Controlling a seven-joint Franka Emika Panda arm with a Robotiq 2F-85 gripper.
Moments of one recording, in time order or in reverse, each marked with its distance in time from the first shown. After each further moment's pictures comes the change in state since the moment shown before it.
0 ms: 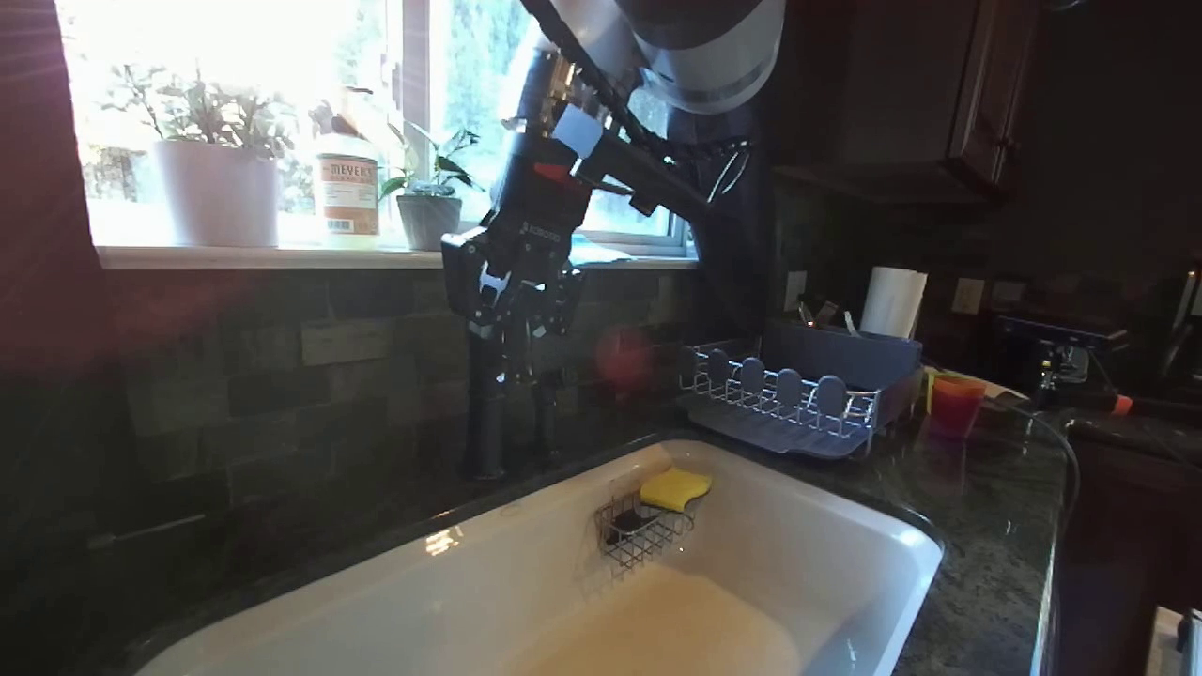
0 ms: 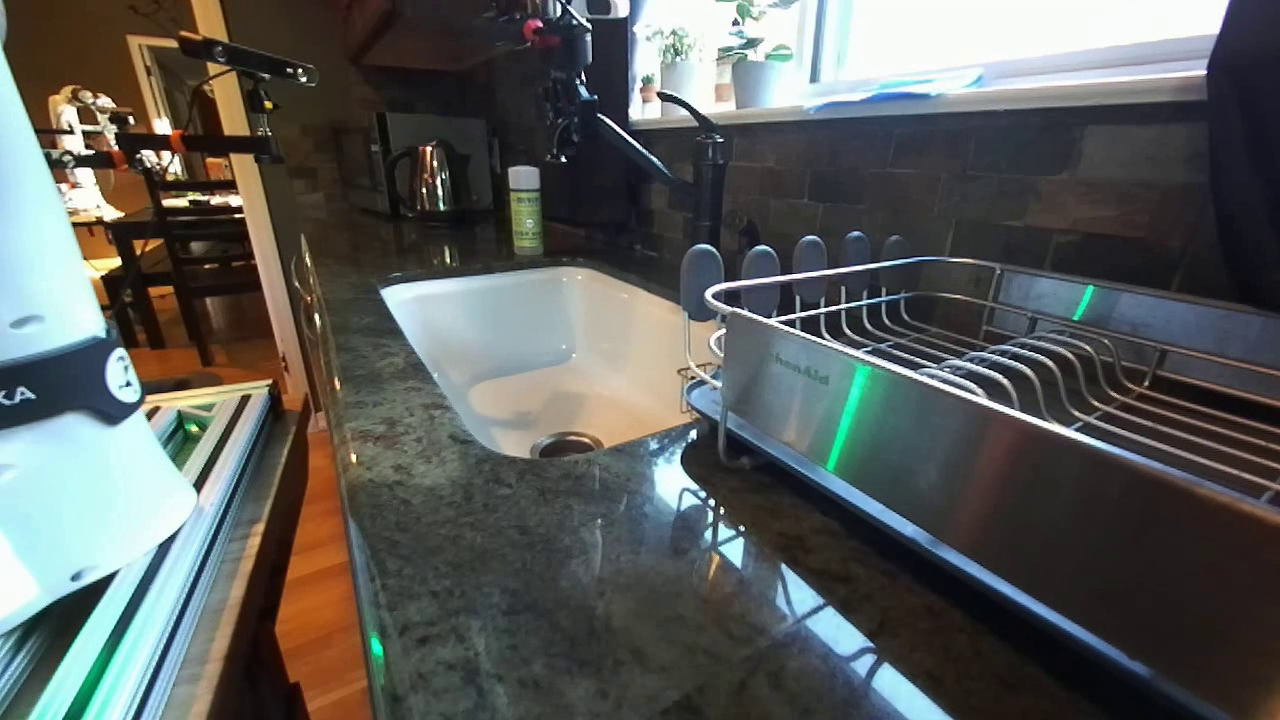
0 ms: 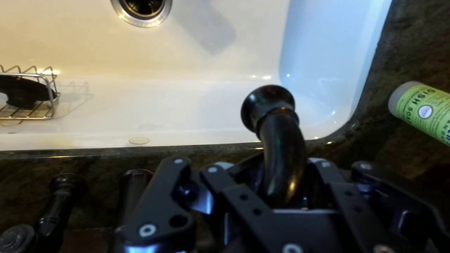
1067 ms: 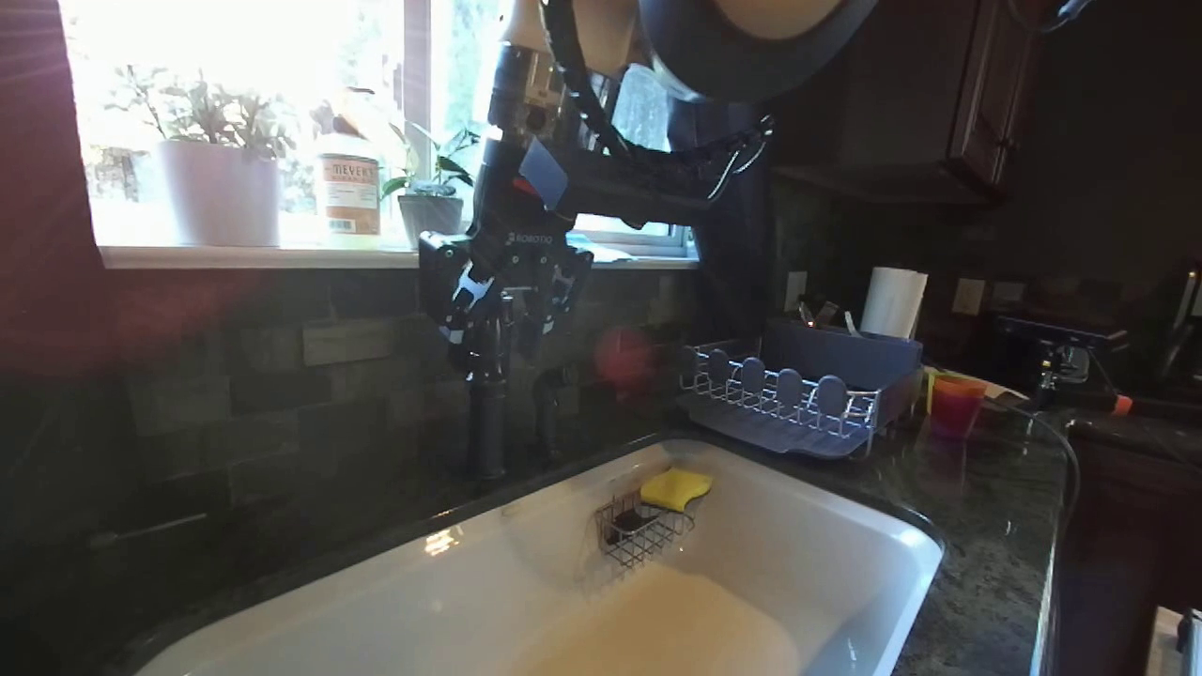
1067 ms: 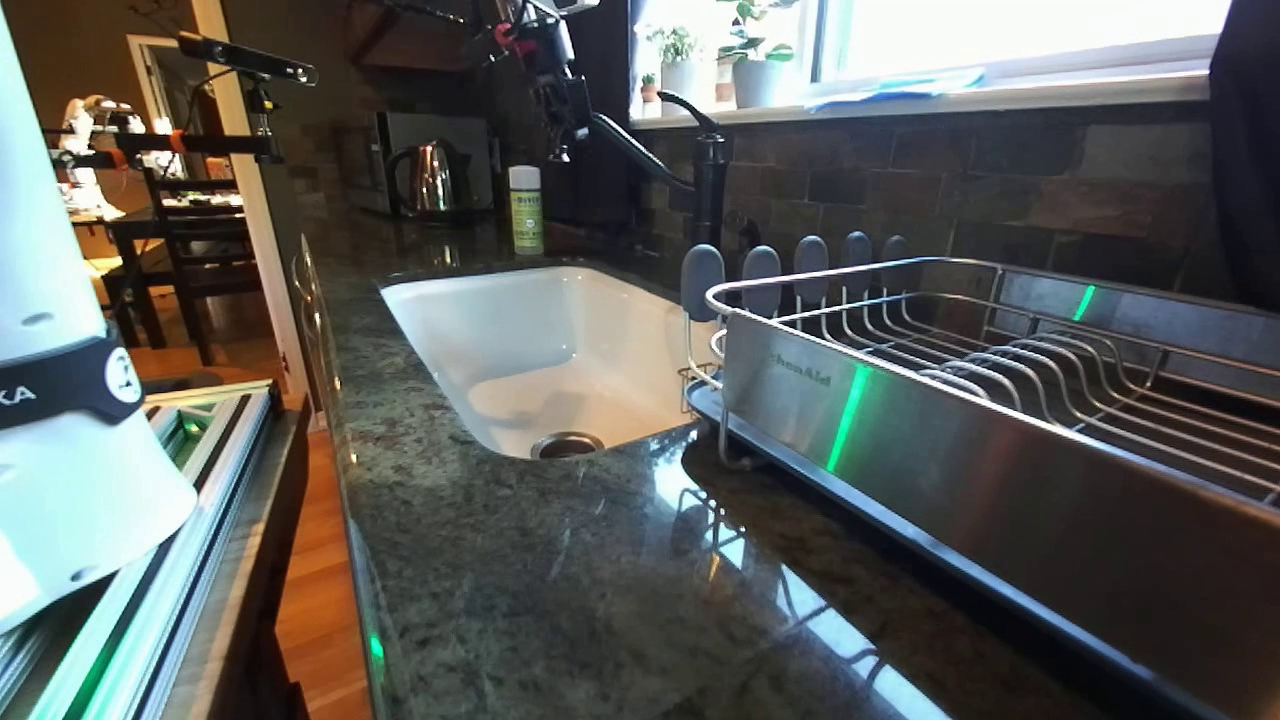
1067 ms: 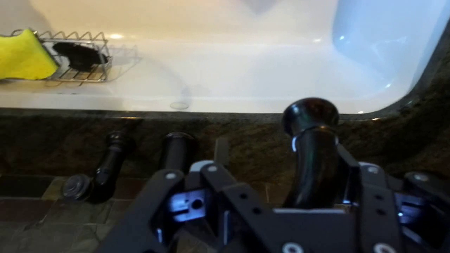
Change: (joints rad) arm 0.084 -0.007 -0.015 -0.020 -0.431 0.023 0.395
